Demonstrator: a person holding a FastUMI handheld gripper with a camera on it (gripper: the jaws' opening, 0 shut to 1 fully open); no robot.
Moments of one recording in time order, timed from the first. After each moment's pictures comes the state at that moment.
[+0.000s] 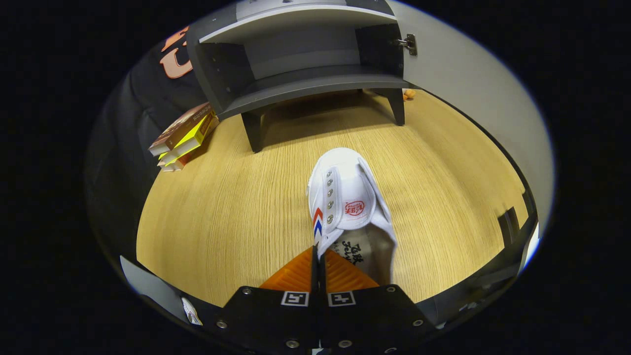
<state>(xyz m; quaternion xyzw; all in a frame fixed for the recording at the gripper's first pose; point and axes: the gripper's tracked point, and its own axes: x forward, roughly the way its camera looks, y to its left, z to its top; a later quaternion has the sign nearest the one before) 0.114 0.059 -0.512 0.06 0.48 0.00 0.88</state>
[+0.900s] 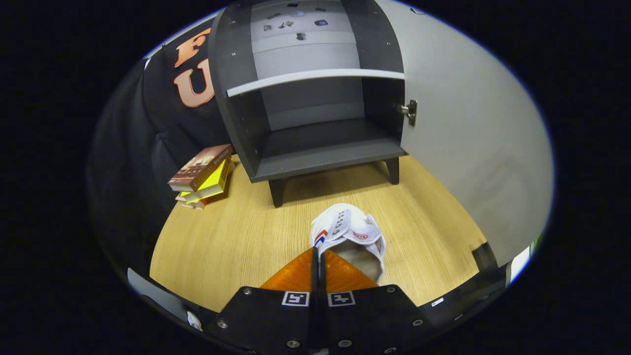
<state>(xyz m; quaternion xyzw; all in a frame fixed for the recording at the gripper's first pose) 0.150 0.073 -0.381 0.05 0.35 0.00 0.94</state>
